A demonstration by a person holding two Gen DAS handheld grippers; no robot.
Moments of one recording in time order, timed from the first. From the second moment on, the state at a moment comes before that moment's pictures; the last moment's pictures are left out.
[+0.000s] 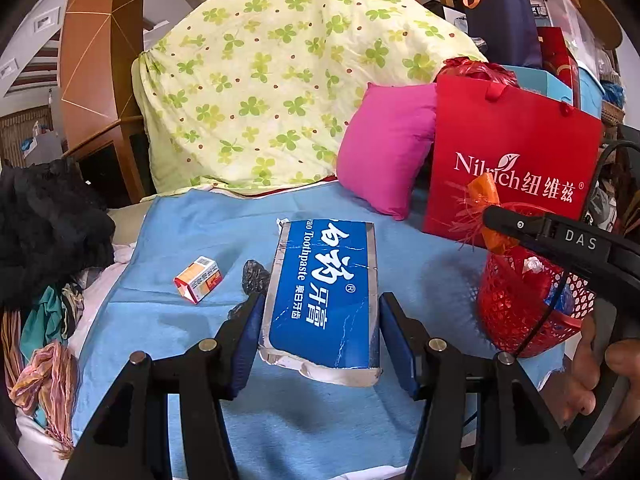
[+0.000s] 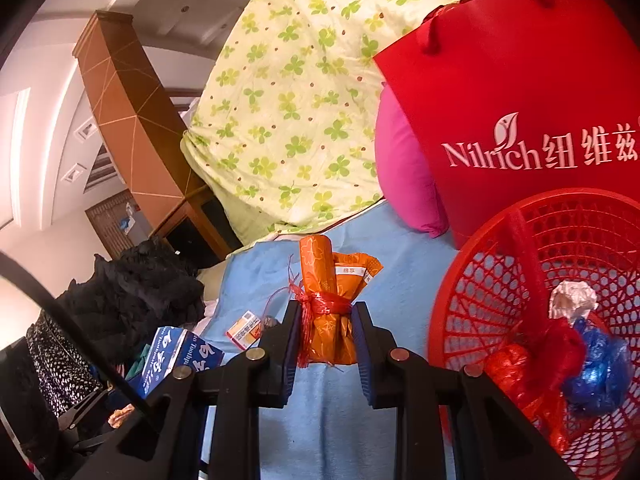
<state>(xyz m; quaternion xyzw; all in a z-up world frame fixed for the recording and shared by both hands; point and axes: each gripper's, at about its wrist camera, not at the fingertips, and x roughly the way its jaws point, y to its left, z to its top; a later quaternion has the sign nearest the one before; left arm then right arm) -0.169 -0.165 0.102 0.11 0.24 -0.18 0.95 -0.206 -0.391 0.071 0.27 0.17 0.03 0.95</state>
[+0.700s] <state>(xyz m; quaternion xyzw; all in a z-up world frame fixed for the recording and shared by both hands) -0.180 -0.210 0.111 0.13 0.23 -0.21 0.94 -0.233 -0.436 0.069 0.30 0.15 0.00 0.94</state>
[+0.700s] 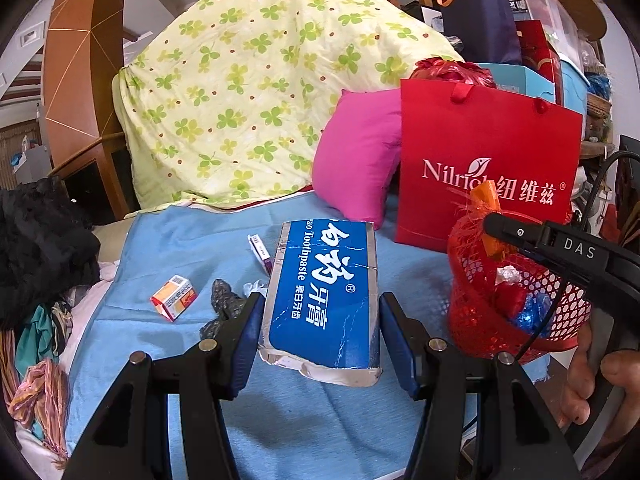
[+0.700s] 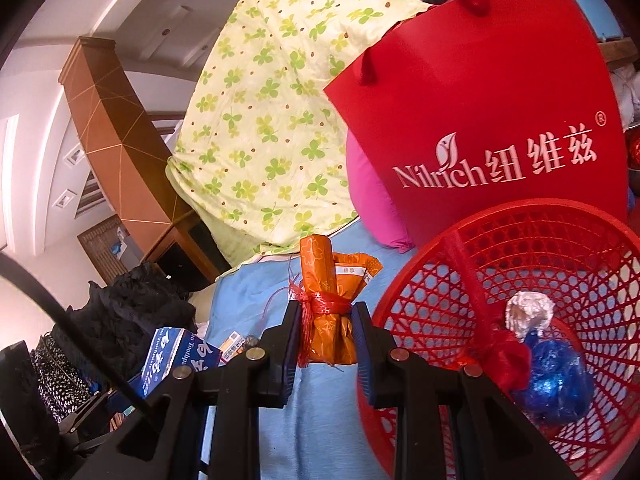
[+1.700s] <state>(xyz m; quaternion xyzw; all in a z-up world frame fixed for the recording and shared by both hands) -0.186 -0.330 0.117 0.10 0.24 -0.36 0.89 -0.281 -0.540 0.042 0.42 0.12 -0.07 0.90</state>
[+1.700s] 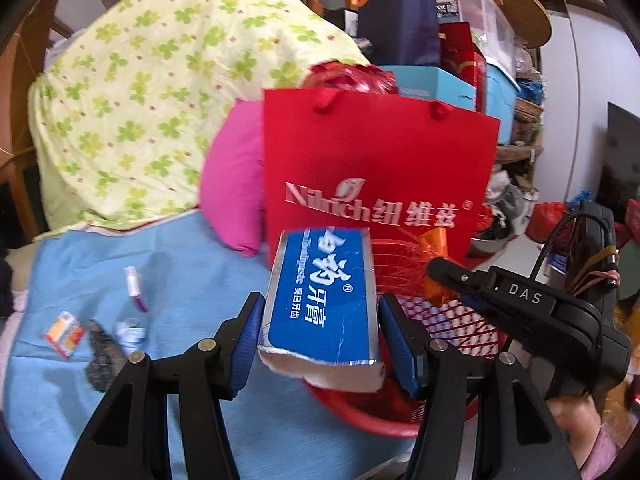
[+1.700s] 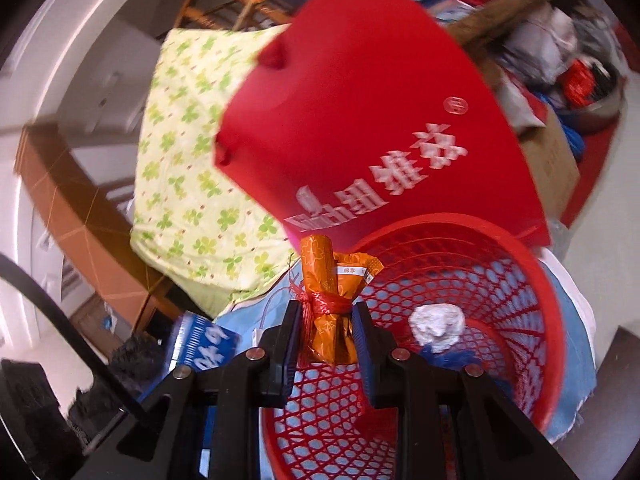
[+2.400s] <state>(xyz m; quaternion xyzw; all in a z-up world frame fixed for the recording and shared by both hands) -0.144 -0.223 0.075 0.07 0.30 -0.27 0.91 -0.279 -0.513 0.067 0.39 0.07 -0.06 0.92</state>
